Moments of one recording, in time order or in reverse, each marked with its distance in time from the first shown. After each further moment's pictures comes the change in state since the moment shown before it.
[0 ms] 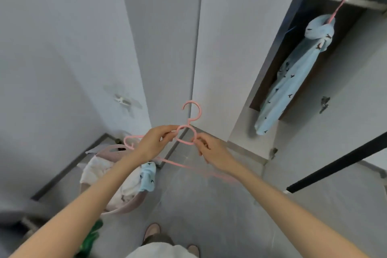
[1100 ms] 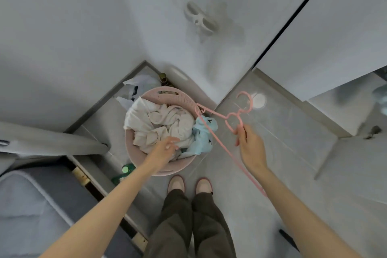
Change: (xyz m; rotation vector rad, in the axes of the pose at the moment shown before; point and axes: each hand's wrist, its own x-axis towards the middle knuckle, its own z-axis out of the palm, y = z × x) left_hand -0.074 -0.414 0.016 -0.394 -0.104 -0.854; right_hand 0.204 0.088 0.306 -0.033 0.116 0.419
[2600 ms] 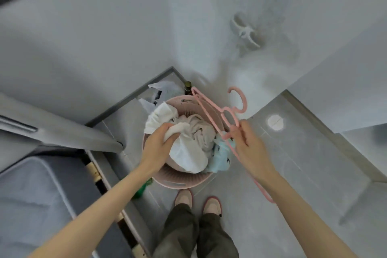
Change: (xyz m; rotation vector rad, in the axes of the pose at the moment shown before) left_hand -0.009 0.011 -0.060 -0.025 0.458 0.276; right_hand 0.011 -0.088 0.030 0.204 -0.315 -0.240
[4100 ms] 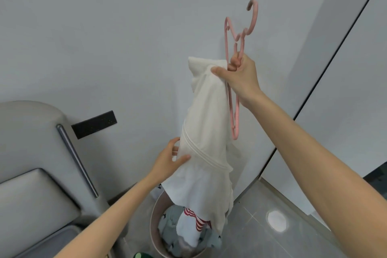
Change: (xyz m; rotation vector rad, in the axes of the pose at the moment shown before) left_hand -0.094 0.256 -0.164 -0.028 -0.013 0.241; right_hand -0.100 -0.424 -0.151 0.326 0.262 -0.736
